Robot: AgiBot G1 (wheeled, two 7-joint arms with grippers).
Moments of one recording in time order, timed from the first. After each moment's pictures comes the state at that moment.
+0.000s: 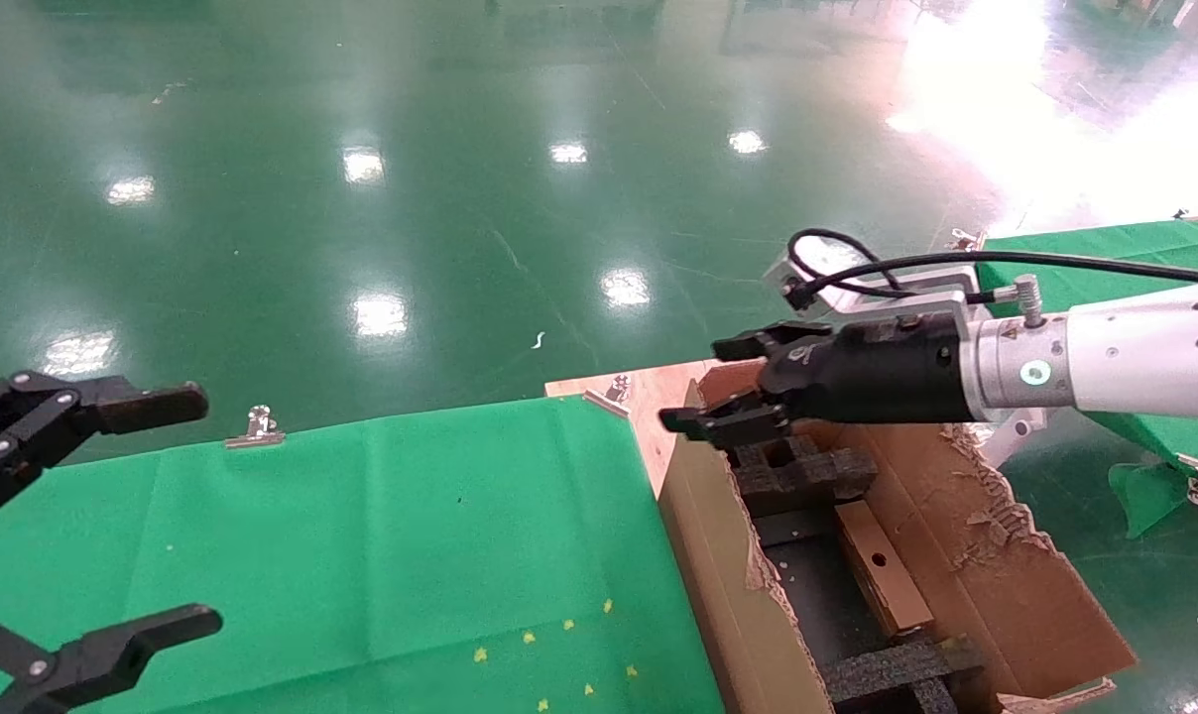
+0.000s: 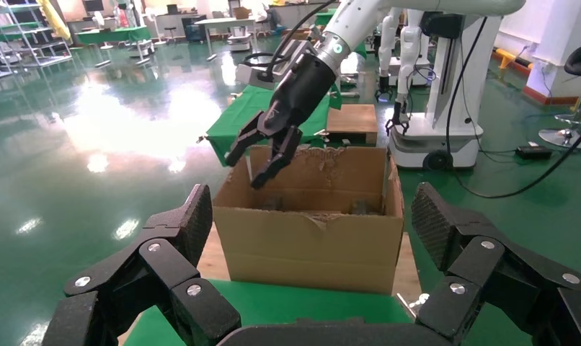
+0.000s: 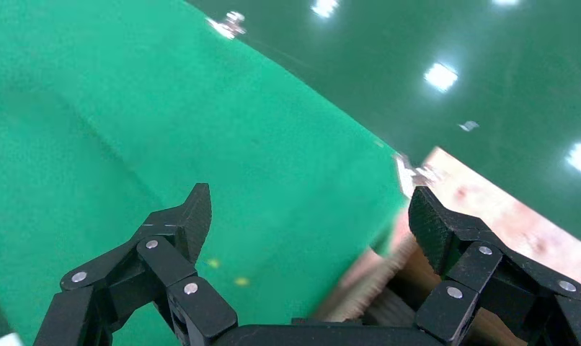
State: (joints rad) left arm -1.08 0.60 0.32 -1.27 0.70 1.48 -0.16; right arm 1.55 -0.50 -1.01 1.11 -1.10 -1.06 0.59
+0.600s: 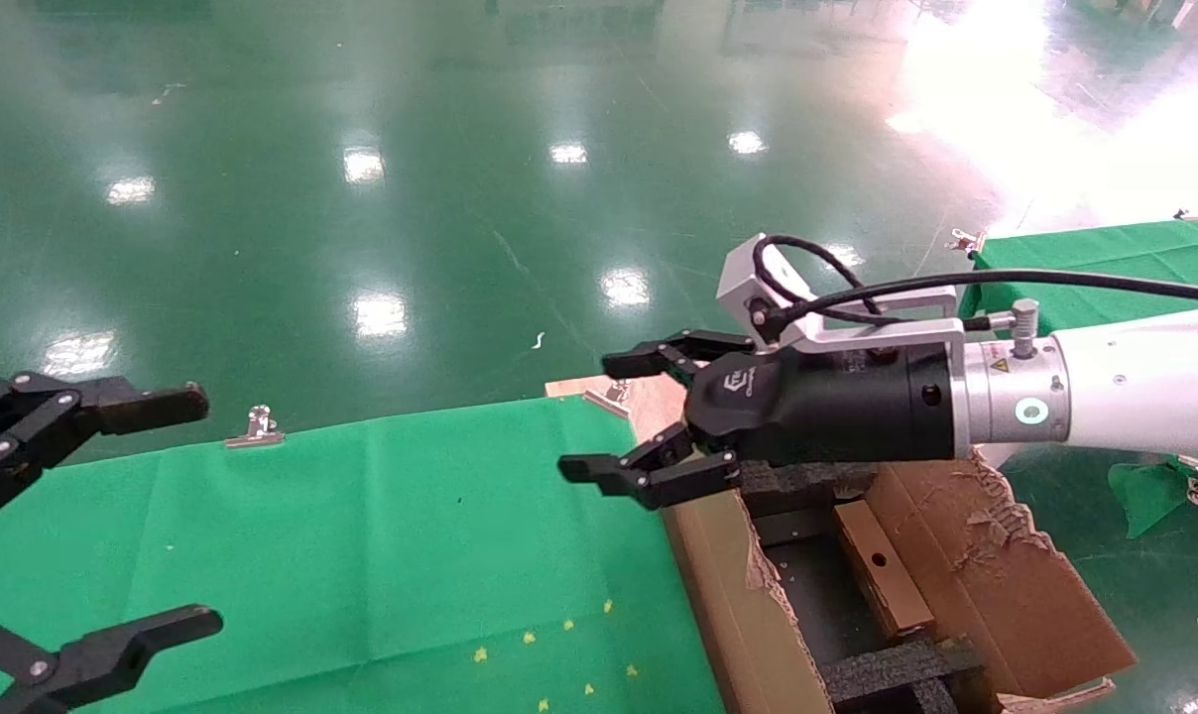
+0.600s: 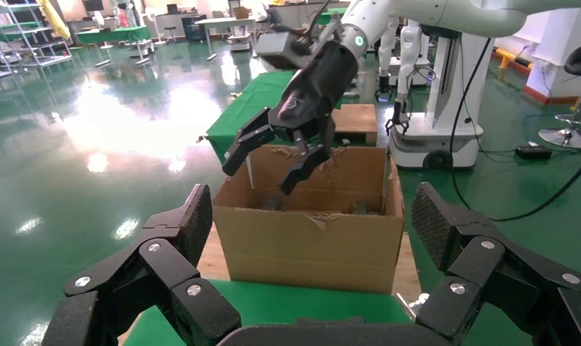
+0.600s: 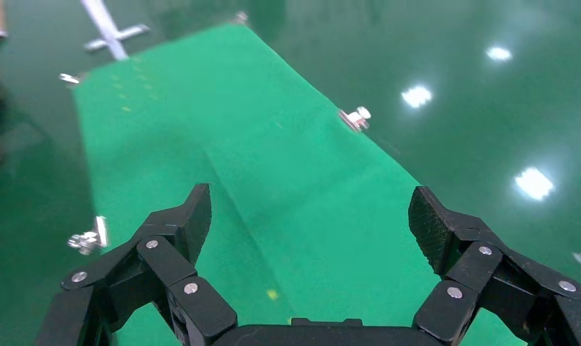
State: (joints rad) left arm -1.08 0.60 0.32 -1.27 0.70 1.48 -0.16; right arm 1.34 -0.55 -0.70 1.18 -0.94 -1.25 0.42
